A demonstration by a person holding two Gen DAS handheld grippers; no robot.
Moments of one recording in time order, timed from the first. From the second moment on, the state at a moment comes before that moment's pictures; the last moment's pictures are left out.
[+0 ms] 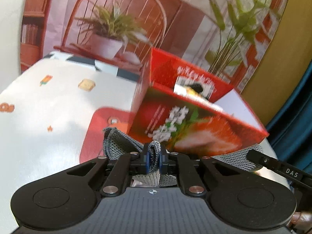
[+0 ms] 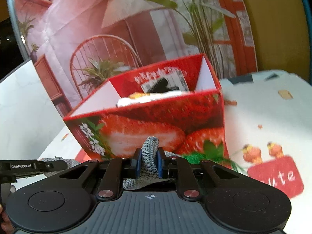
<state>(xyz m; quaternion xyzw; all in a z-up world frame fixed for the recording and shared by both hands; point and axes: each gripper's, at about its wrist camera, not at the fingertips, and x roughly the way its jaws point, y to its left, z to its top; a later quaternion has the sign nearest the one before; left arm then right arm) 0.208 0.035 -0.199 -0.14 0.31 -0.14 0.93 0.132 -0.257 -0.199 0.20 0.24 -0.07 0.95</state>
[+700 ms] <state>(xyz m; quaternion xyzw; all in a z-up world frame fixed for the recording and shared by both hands) 0.244 0.011 -0.085 -0.07 0.19 -0.17 0.96 0.163 -0.287 -0.095 0.15 0.13 -0.03 0.98</state>
